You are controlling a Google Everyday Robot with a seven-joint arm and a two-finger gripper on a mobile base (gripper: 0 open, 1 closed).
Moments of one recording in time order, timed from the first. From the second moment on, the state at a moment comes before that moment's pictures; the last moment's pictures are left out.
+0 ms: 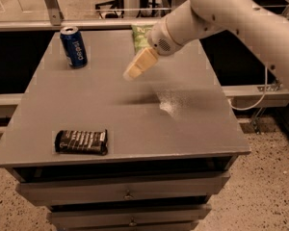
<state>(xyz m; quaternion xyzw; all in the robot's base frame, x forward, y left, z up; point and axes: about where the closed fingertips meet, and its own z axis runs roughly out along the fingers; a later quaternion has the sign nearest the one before) 0.662 0.000 0.902 -0.54 0.74 0.18 0.37</state>
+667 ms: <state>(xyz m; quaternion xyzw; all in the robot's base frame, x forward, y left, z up) 0.732 0.099 0.890 -0.48 0.71 0.26 0.44</state>
